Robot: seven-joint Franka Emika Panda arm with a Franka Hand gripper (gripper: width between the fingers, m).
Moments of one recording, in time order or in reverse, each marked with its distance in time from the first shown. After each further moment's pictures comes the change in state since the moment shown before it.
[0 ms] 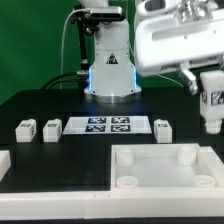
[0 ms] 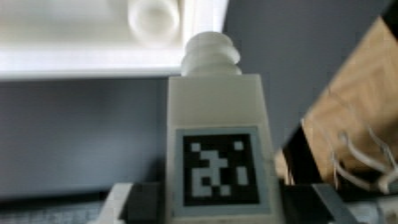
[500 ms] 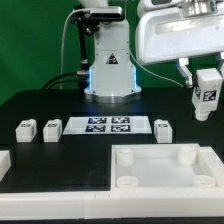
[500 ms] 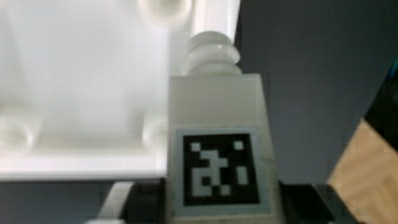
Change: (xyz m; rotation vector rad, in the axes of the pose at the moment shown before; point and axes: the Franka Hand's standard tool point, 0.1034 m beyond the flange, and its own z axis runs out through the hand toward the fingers) arm -0.010 -0.003 -0.021 -0.013 -0.286 0.004
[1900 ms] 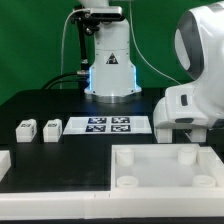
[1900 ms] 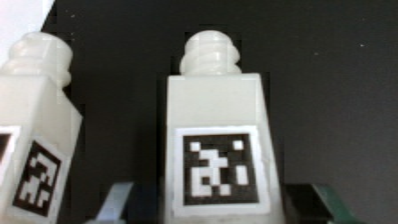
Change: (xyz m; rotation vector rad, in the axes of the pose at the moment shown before) arm -0.195 -0.038 0.091 -0.077 -1.169 0.119
